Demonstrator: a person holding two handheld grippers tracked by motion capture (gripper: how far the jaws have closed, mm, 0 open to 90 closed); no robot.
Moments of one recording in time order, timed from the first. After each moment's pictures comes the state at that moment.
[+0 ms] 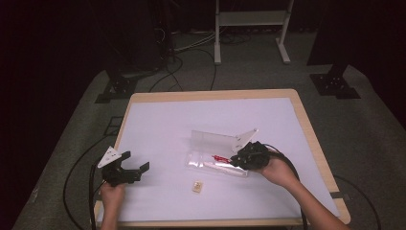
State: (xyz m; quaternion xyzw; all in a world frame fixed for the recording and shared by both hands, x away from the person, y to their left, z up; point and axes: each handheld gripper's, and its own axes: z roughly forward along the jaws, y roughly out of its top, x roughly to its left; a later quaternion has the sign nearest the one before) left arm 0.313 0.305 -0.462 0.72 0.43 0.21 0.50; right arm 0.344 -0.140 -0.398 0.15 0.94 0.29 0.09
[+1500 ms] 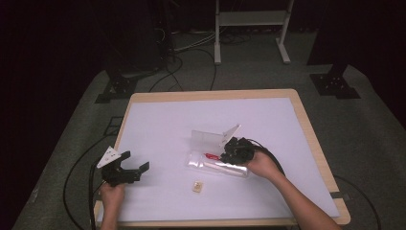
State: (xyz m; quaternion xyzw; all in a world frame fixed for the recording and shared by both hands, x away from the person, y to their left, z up) left arm 0.313 0.306 -0.462 0.72 0.43 0.20 0.50; right arm 0.381 -0.108 -0.427 0.16 0.95 0.27 0.07
